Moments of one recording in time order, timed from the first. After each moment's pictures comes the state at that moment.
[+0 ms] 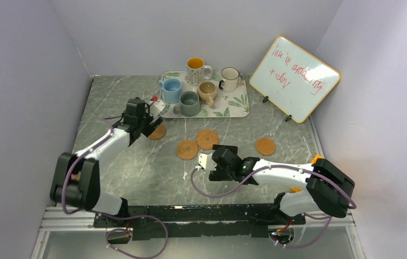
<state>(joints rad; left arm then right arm) -0.27 1.48 0.87 -0.07 -0.19 0.60 1.00 1.32 0.58 -0.17 0.34 -0.63</state>
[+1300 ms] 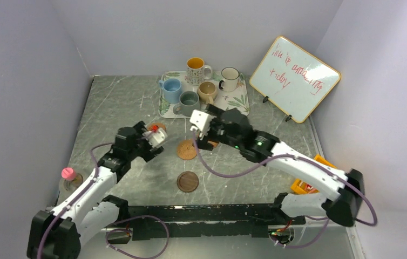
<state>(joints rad) -0.26 0.90 0.48 -0.10 0.12 0.69 0.95 1.26 1.08 -0.23 0.02 -0.56</state>
